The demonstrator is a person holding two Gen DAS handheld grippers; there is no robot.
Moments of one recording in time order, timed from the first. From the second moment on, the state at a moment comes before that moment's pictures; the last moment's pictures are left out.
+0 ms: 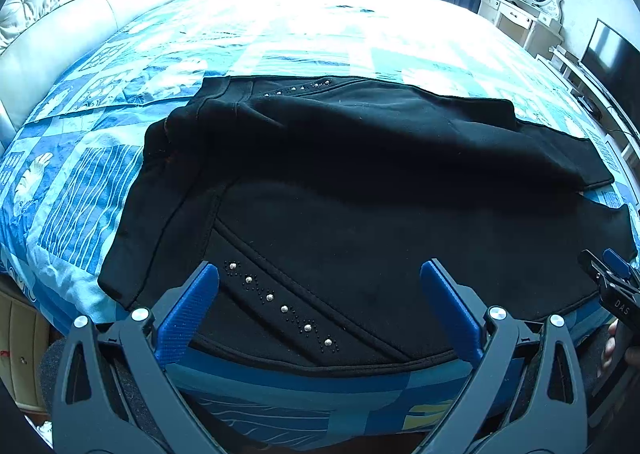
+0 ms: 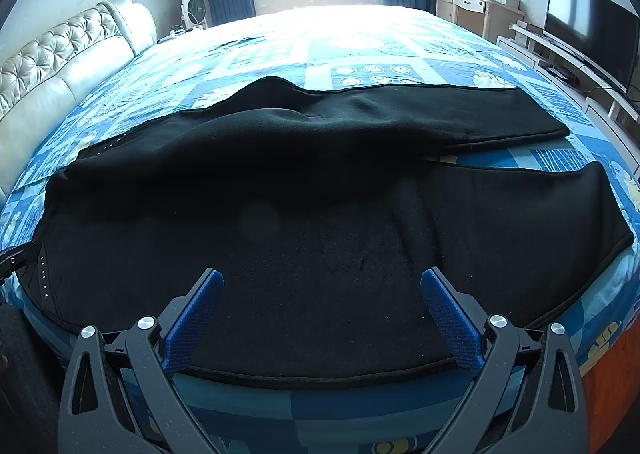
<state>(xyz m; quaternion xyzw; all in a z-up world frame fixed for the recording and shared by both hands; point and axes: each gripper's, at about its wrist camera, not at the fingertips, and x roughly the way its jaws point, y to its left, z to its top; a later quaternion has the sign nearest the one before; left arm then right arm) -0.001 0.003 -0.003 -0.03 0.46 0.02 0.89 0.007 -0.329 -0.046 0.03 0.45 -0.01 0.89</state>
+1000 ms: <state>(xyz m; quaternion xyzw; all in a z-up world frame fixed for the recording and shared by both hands) -0.002 -0.007 0.003 -0.01 0.45 0.01 0.89 0.011 -0.351 -0.031 0.08 0.44 0.00 0.89</state>
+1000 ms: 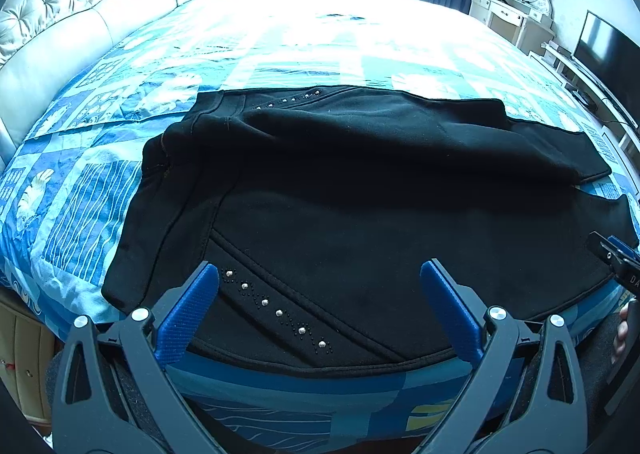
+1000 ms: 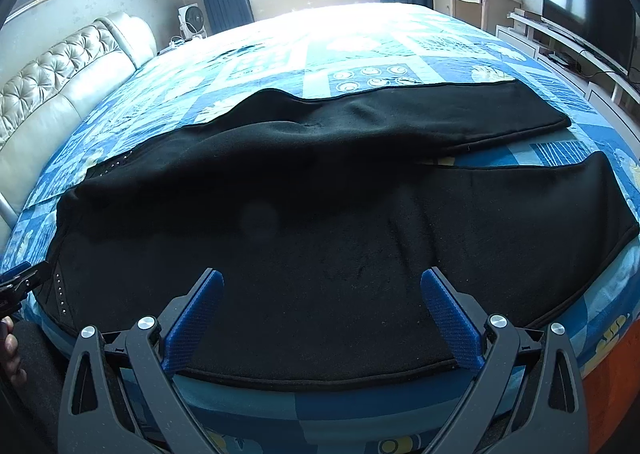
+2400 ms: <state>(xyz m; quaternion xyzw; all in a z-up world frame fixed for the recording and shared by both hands) 0.005 0.024 -0.026 -0.02 0.49 0.07 0.87 -0.060 -0.729 -0.099 0.57 0.25 -0.19 0.76</state>
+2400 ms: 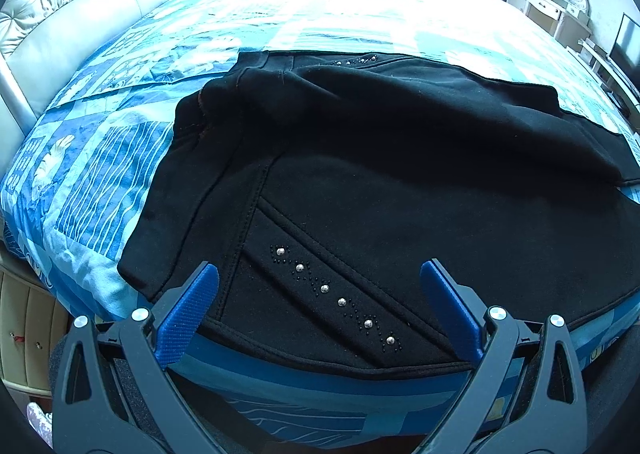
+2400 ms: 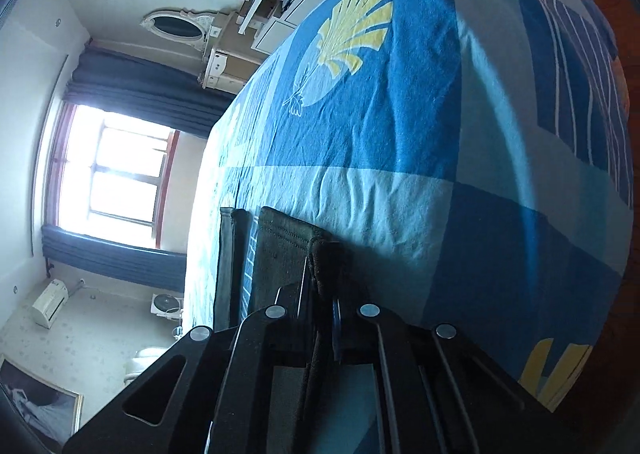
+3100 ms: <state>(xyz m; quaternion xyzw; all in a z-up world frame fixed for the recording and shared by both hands) 0.083 0.148 0.004 -0.05 0.47 -0.02 0.88 0.051 -0.517 0.056 0.10 0.28 -0.07 0.95</state>
